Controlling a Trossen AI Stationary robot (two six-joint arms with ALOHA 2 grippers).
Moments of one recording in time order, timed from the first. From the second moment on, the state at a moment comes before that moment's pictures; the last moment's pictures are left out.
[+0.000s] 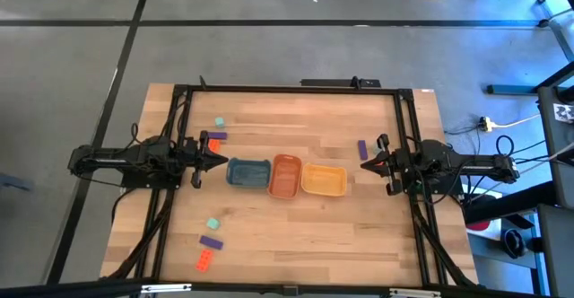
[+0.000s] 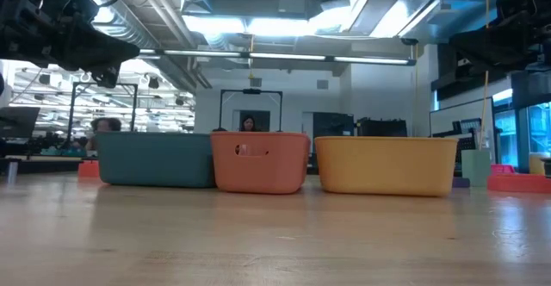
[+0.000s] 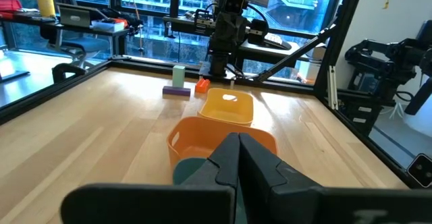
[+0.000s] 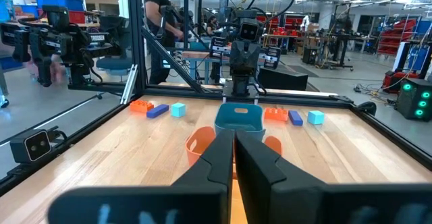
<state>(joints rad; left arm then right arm) 0.02 0.00 0.01 0.02 0.00 -0.16 0.00 0.00 0.01 0.04 -0.12 -0.03</state>
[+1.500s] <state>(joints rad) 0.02 0.00 0.01 0.02 0.00 -0.15 -0.01 0.60 0.75 -0.39 0.37 0.60</state>
